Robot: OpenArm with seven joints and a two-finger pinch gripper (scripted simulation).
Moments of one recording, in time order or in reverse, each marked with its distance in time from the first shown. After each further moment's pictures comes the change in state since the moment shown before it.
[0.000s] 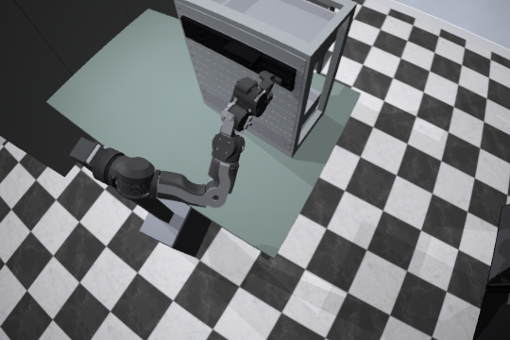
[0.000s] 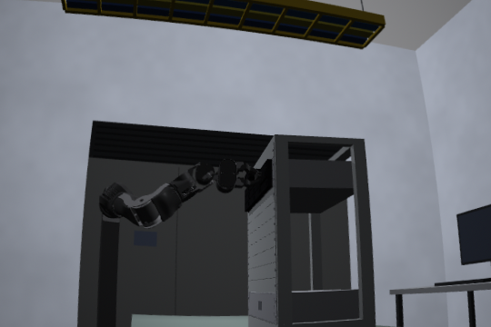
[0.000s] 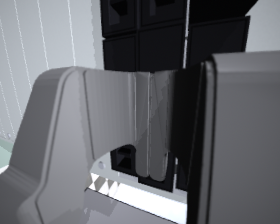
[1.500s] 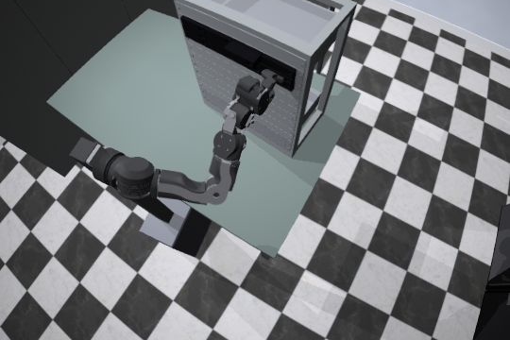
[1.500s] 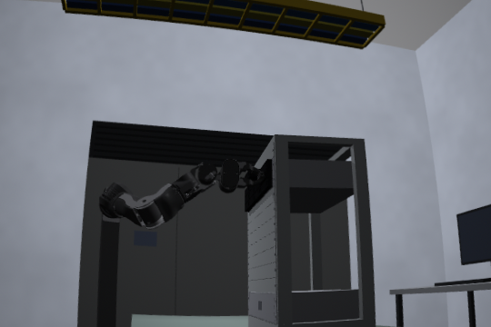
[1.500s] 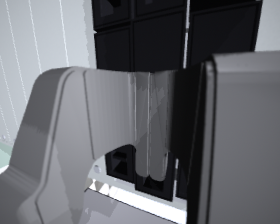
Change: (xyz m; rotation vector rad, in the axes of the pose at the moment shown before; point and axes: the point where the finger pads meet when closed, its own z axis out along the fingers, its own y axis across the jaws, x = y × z) arm -0.001 0.000 0.008 0.002 -0.004 0.004
